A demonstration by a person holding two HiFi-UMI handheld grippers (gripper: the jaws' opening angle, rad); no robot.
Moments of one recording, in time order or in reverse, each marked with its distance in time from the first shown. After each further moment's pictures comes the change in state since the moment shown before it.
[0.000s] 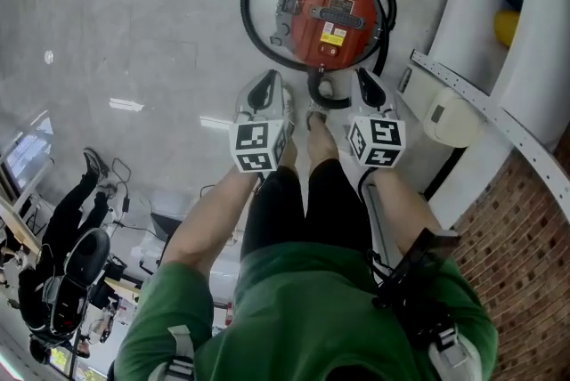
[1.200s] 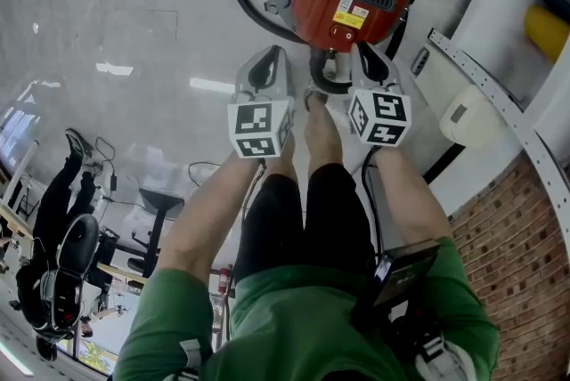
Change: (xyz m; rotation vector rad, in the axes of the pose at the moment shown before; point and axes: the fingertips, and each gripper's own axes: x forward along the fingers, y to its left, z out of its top) left arm 0.087 0.026 -0.090 -0.062 0.093 0.007; right arm 0.107 -0.019 -0.094 0.019 0.132 0.021
